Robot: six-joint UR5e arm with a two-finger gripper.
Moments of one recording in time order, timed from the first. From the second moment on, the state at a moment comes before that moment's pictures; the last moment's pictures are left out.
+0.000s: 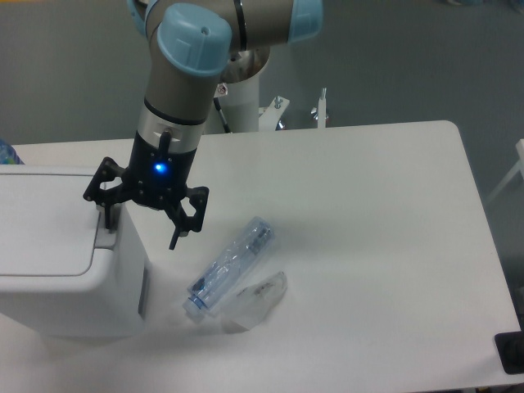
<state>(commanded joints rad) 2.23 -1.75 -1.56 -1.02 1.12 0.28</state>
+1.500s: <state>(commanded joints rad) 2.23 -1.74 -1.55 -1.02 1.15 0.28</state>
